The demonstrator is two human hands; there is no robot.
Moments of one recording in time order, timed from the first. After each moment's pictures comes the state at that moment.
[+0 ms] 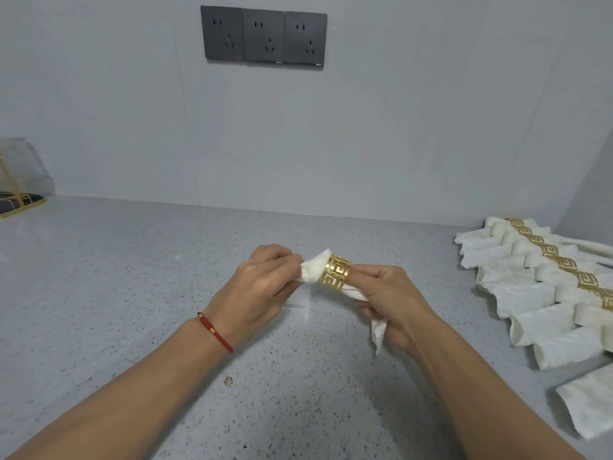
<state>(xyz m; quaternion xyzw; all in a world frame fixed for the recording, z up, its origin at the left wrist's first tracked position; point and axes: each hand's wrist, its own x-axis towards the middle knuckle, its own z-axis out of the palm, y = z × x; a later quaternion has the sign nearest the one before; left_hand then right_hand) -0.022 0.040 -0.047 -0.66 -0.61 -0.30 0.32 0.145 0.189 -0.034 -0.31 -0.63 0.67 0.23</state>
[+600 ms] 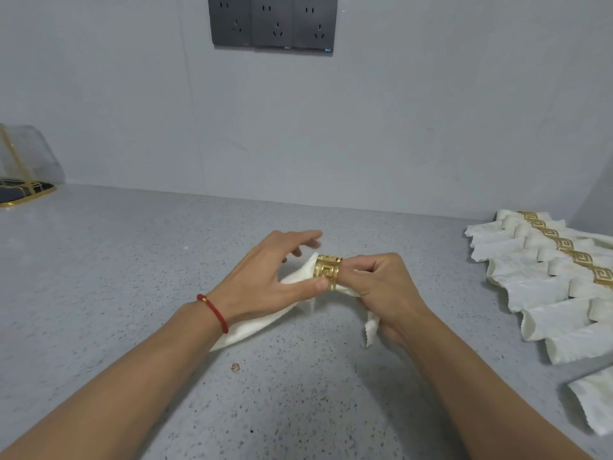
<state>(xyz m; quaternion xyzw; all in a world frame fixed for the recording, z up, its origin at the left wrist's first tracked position) -0.018 0.032 -0.034 -0.60 -0.71 -0.36 0.01 0.136 0.168 -0.033 -0.23 -0.71 0.61 0.26</state>
